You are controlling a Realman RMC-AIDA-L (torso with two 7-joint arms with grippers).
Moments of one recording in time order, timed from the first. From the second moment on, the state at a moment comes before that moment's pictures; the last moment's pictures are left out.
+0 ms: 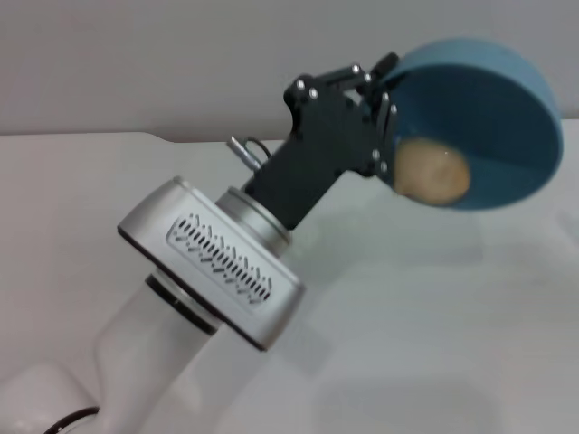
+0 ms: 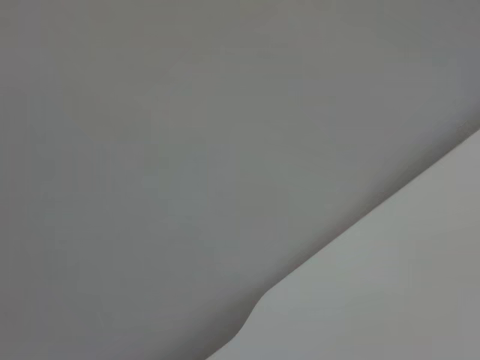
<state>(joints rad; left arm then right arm) -0.48 -2.08 2.56 0.82 -0.69 1.07 0.67 0.27 2.07 -0.69 -0.89 1.28 1.06 -0.83</state>
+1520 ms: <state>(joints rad) -0.61 -2.06 1.87 0.94 -1.07 -0.10 0.74 0.36 2.07 -1.13 -0.97 1.27 1.24 -1.04</state>
